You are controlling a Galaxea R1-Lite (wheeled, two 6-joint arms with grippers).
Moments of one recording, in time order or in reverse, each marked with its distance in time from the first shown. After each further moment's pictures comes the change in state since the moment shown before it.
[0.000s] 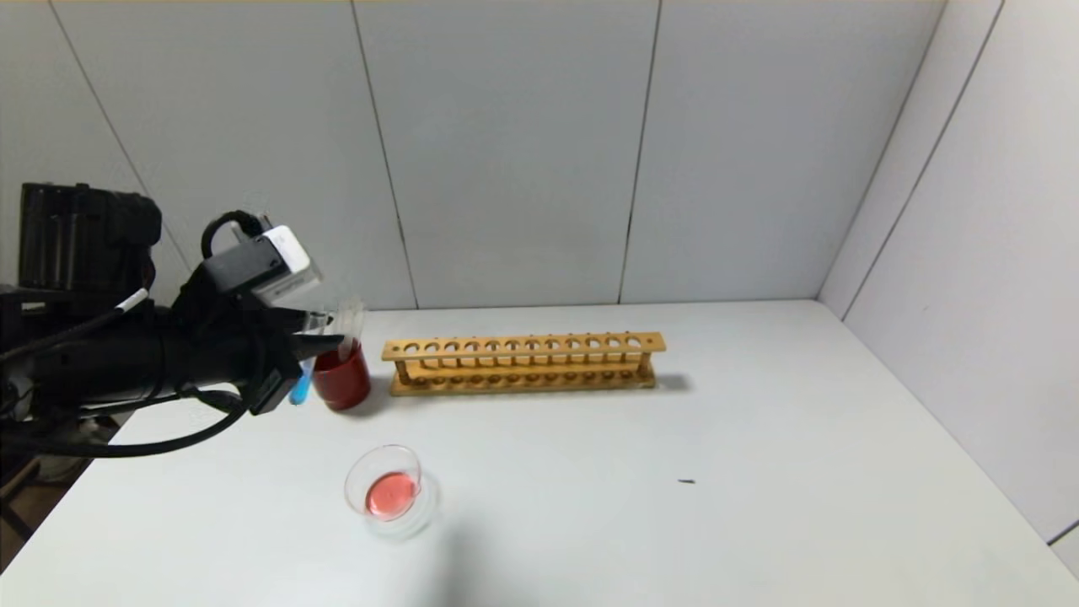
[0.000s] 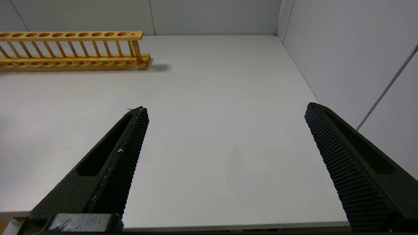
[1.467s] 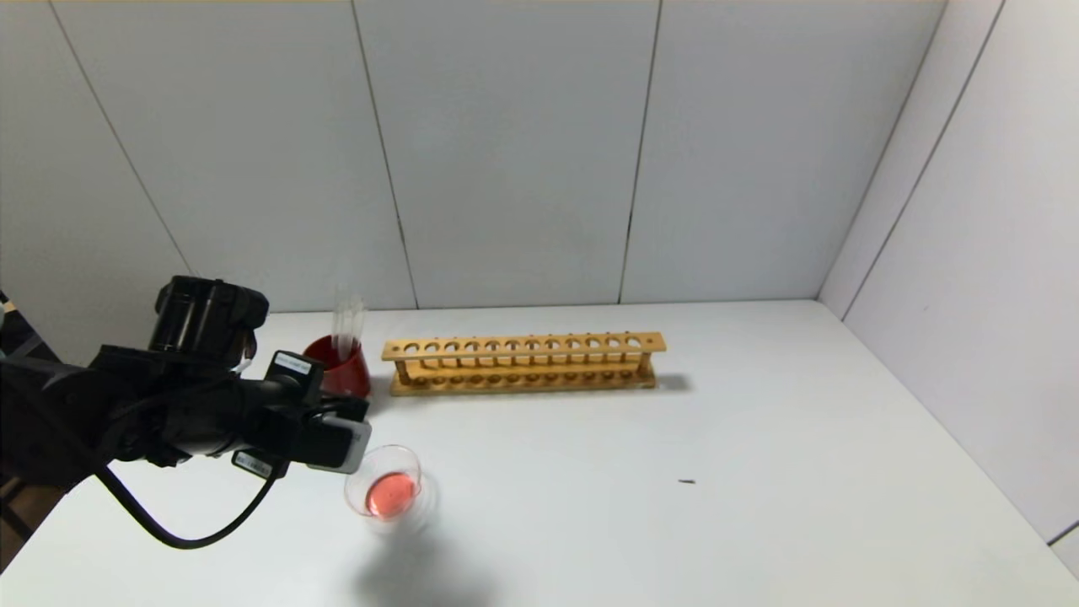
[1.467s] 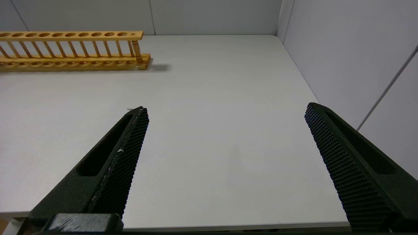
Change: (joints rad) left arm -0.001 0.202 0.103 -0.018 0.160 0.999; right arm 0.000 0.000 0.000 0.000 0.000 0.000
